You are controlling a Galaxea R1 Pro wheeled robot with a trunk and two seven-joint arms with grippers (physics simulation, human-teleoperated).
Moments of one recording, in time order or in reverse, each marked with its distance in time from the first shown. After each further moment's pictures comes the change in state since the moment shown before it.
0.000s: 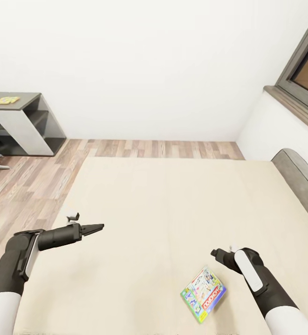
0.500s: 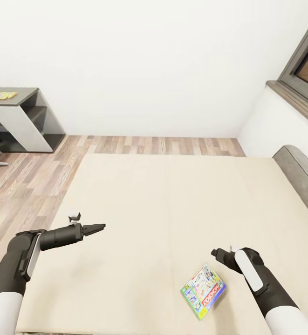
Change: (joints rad) left arm 0.000 -0.011 0.000 0.000 0.002 0.000 0.009; right arm -0.001 -0.002 -0.001 0.000 0.000 0.000 0.000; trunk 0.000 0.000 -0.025
